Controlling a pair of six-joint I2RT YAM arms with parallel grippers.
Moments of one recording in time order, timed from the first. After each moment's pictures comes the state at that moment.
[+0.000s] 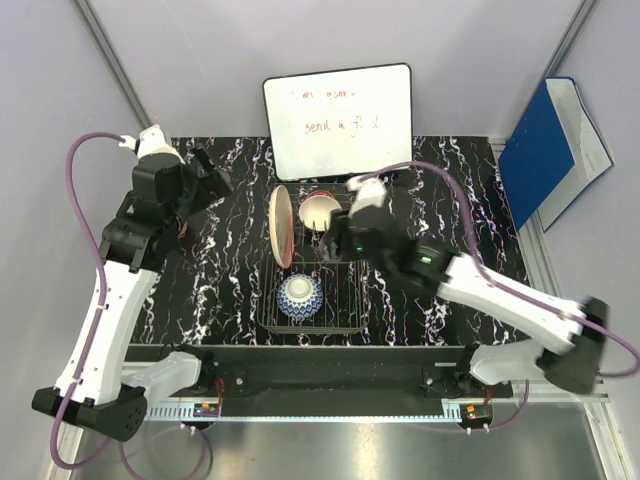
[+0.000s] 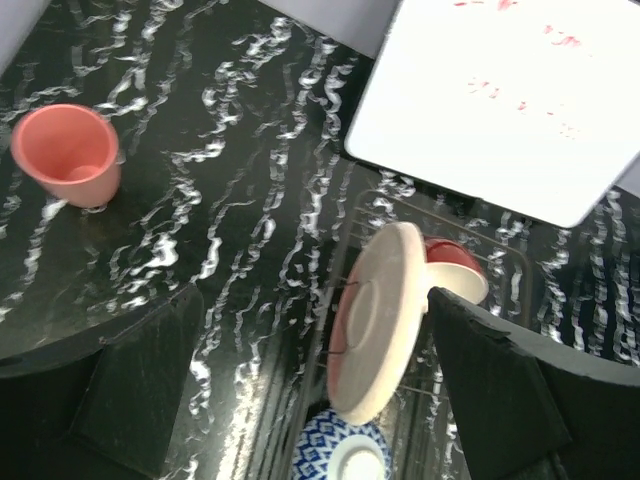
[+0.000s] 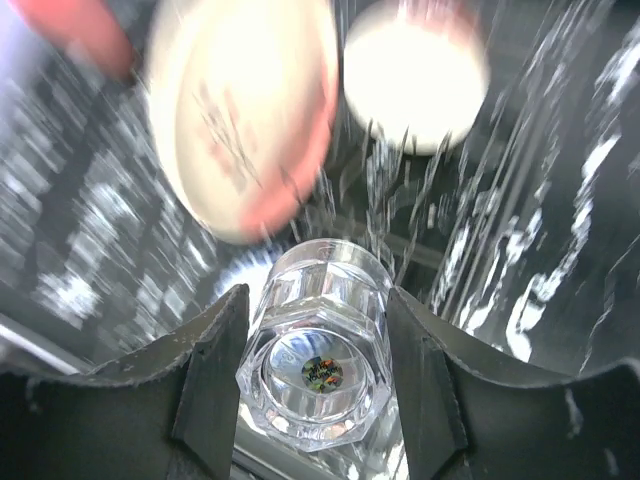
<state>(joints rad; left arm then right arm) -0.27 1.06 1.42 -0.80 -0.31 -0.55 1.02 1.35 1.22 -0.47 0.40 0.52</state>
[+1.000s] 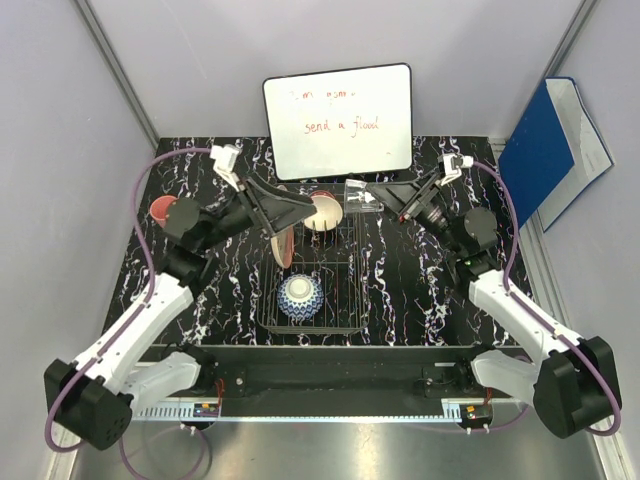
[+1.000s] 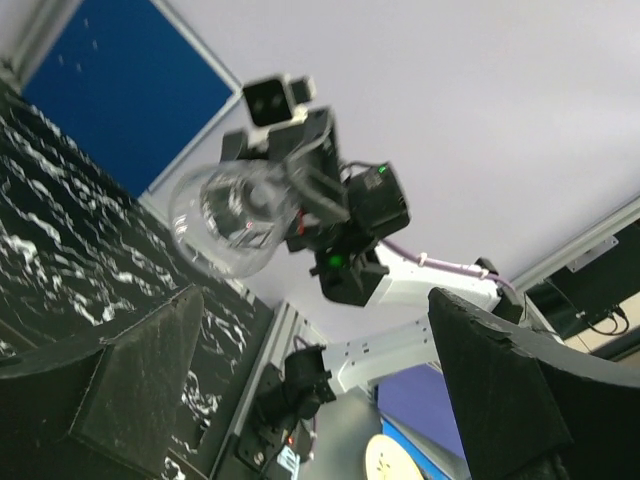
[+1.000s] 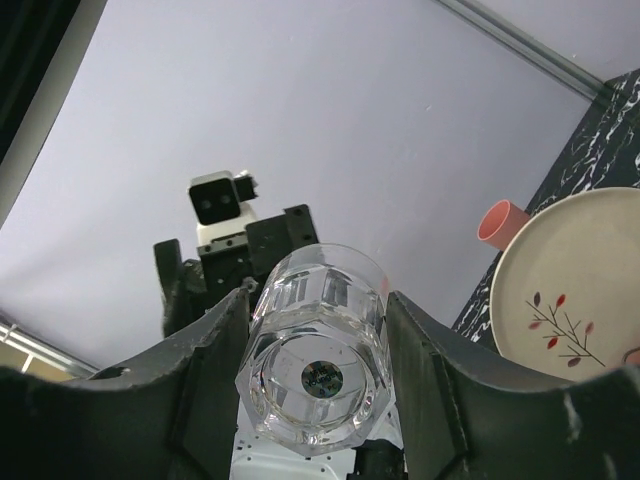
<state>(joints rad) -0.44 0.99 0.86 0.48 0.69 -1.04 0.38 1.10 0.68 0.82 -0.48 1.33</state>
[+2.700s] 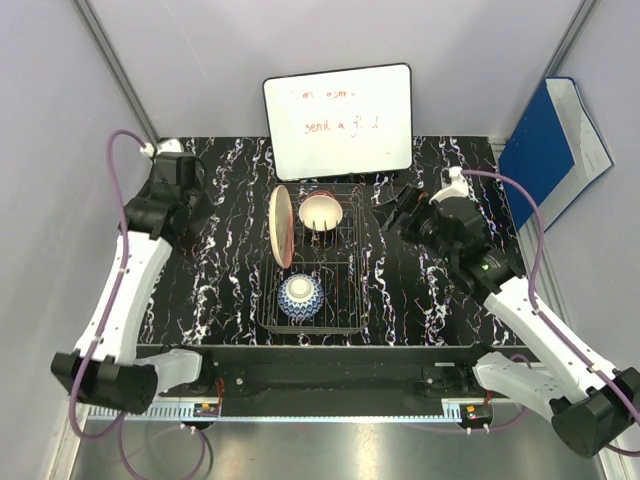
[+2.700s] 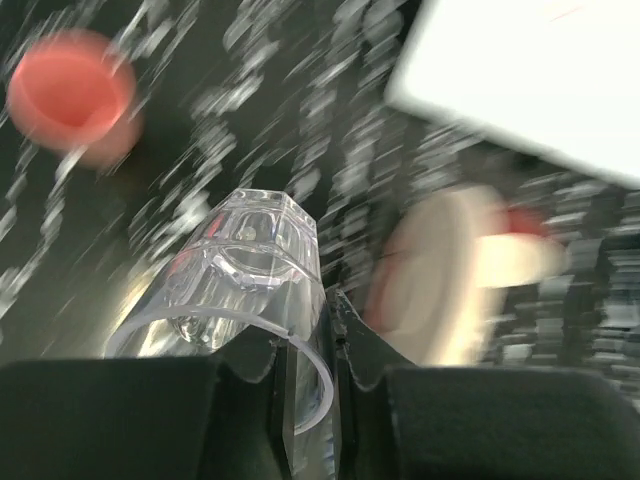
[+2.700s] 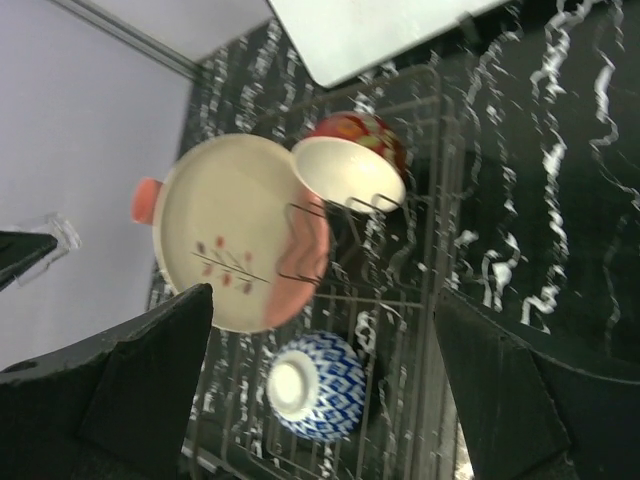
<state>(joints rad) -0.22 1.16 1.41 -0.85 -0.26 -0.52 0.53 0.97 0.92 -0.21 0.06 0.77</state>
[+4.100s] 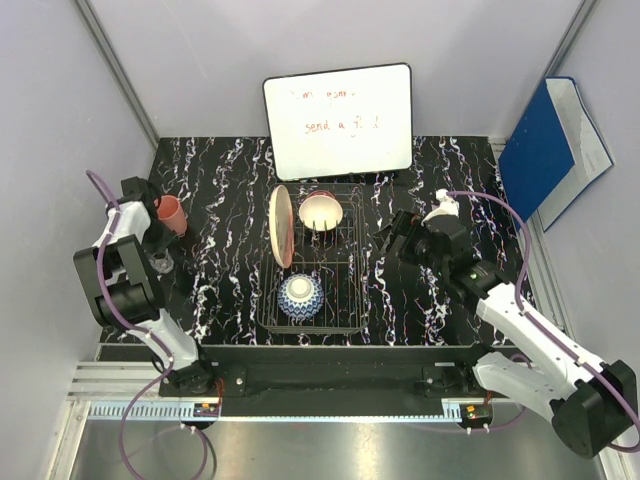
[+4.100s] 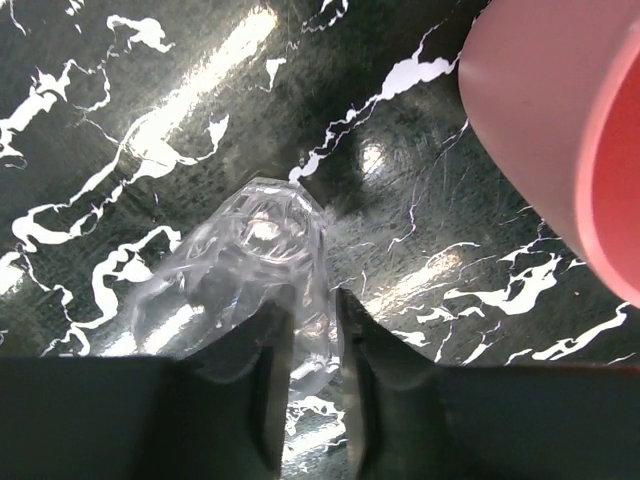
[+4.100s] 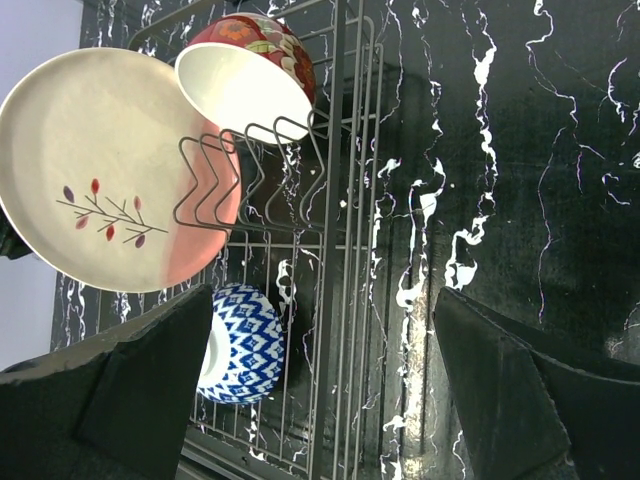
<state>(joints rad) 0.37 1.71 1.19 -0.74 -0.17 -0.52 0.53 0.96 0.72 -0.22 0.07 0.73</state>
